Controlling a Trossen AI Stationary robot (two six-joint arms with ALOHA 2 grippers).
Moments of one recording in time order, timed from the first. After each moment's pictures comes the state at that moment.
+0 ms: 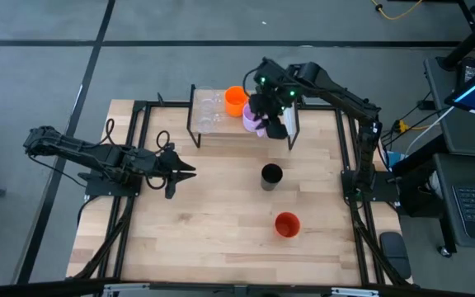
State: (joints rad) left arm -0.19 0.71 0.51 -0.22 -0.27 -0.33; right arm -0.38 1.93 2.26 -1.44 -0.33 -0.51
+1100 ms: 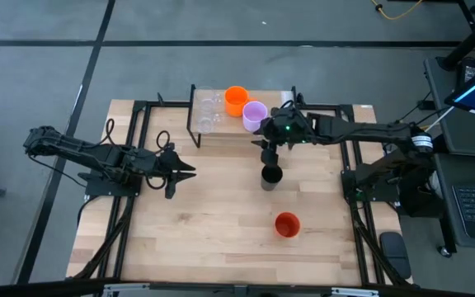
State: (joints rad) left arm -0.19 0.71 0.51 -0.23 -0.27 -0.33; right arm -0.18 1.44 1.22 -0.41 0.07 -0.06
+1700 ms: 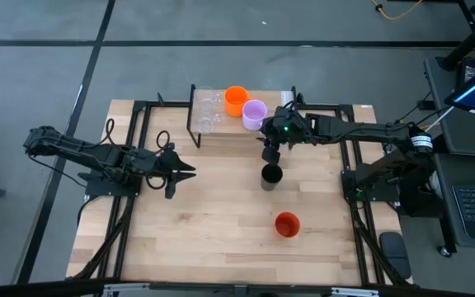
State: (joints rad) left arm -0.19 0.71 0.51 -0.22 -0.27 -0.33; right arm -0.20 1.44 1.19 -0.47 0.19 -0.08
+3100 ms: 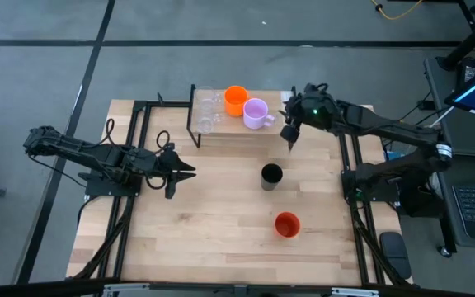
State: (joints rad) left arm -0.19 0.71 0.51 -0.22 -0.27 -0.33; right arm -0.32 1.23 1.19 -0.56 0.38 -0.22
